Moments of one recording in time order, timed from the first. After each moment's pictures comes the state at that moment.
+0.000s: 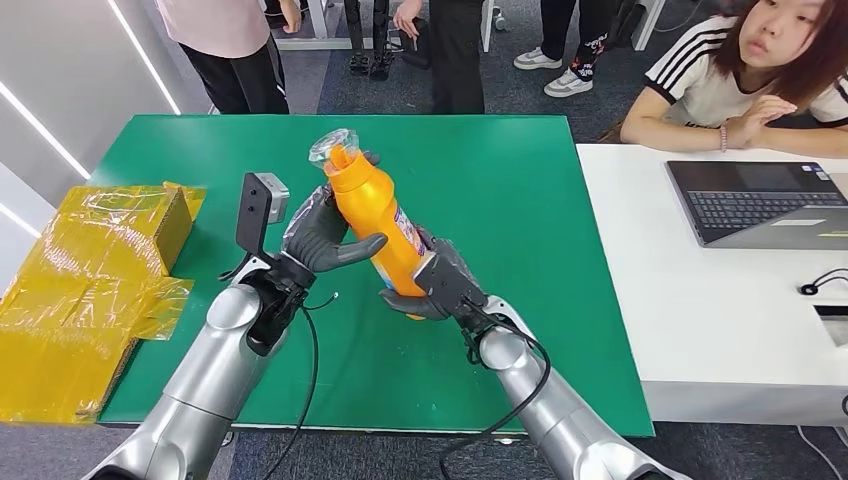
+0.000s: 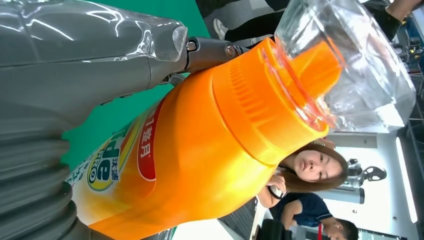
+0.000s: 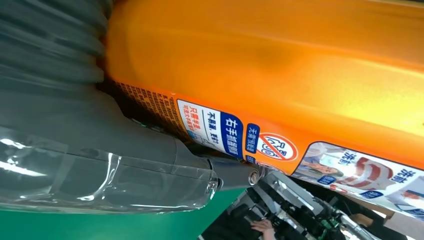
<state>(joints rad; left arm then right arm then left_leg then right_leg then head) -0.59 -0.08 -0.44 -1.11 0.19 -0.17 -0.36 -0.58 0.18 0.56 -0.84 0.22 -0.06 -0.42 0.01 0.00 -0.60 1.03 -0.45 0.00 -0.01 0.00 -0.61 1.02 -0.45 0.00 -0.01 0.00</state>
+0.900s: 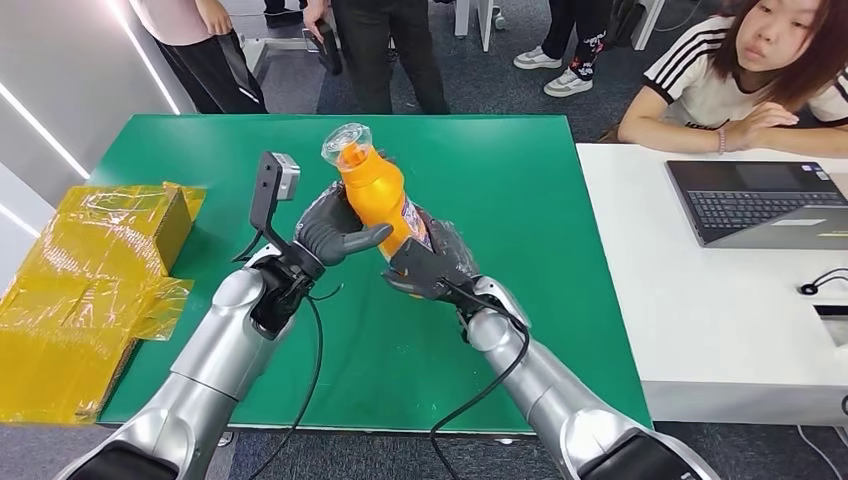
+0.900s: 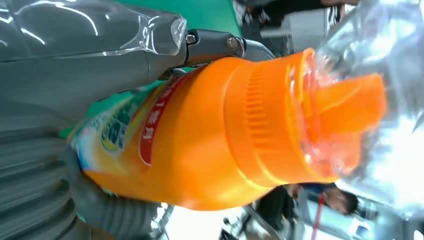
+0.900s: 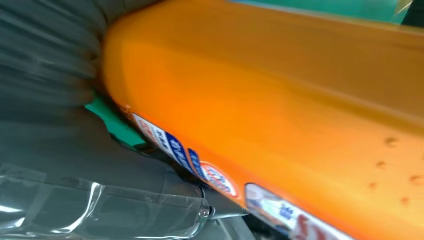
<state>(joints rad) -0.67 -0.11 -0.45 -0.97 0.35 -0.29 -0.26 -0.71 0.23 0.60 -0.64 0.37 -0.20 -0.34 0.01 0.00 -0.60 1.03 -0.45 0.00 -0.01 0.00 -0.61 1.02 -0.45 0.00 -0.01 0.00</state>
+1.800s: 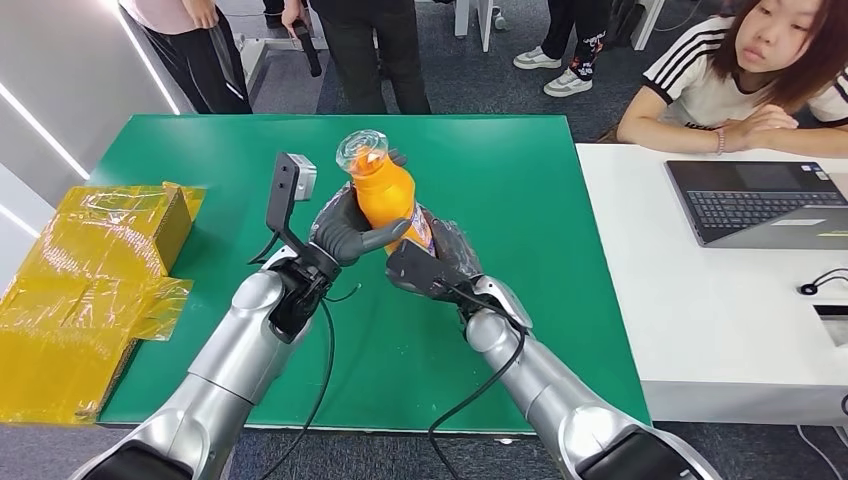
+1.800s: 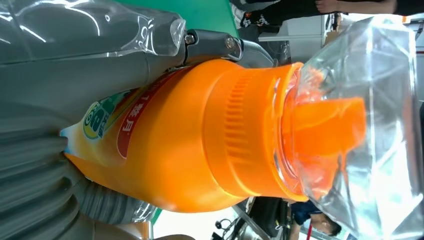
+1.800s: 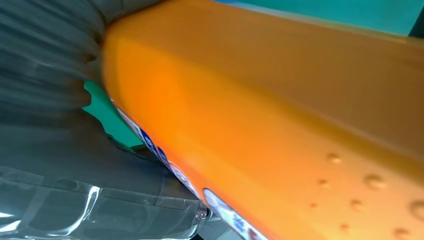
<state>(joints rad) -0.67 -0.16 -0.46 -0.96 0.30 -0.20 -0.29 -0.72 0.23 0.60 -0.61 0.42 -0.23 -0.31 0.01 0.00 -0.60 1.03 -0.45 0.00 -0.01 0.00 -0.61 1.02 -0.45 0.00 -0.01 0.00</state>
